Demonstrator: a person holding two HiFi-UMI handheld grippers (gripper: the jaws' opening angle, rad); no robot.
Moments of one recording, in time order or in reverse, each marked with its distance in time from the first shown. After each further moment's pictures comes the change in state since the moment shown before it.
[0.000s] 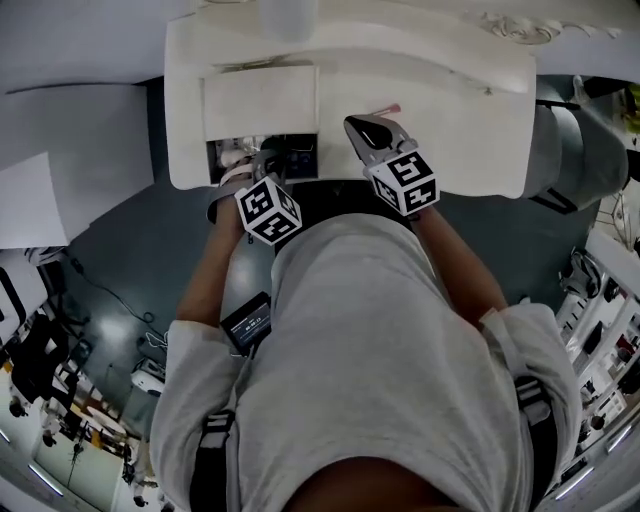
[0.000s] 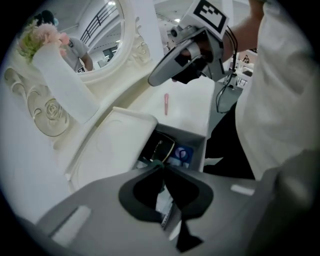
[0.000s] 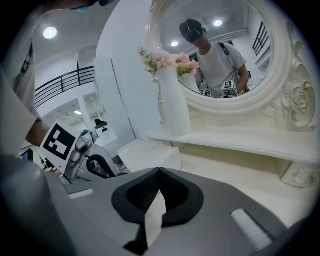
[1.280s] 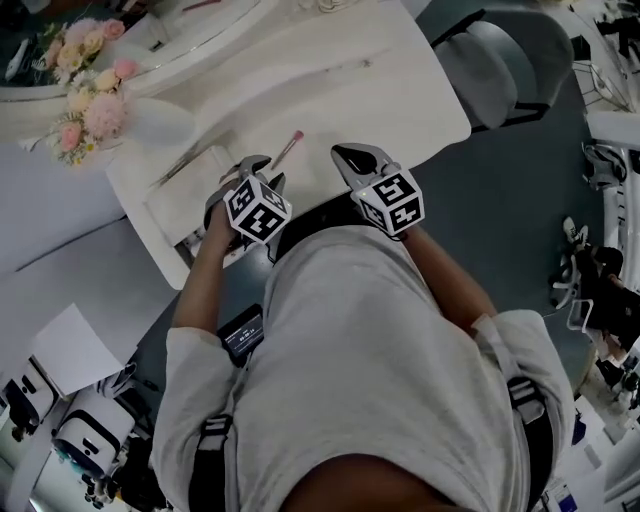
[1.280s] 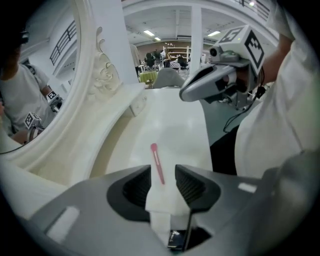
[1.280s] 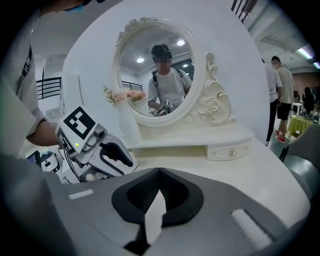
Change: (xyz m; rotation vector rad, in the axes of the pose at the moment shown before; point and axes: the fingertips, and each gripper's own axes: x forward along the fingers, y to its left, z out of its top) left arm 0.013 -0.017 0.195 0.274 -0.132 -0.187; right arm -0.159 -0.088 -0.049 0.250 -0.147 -0.378
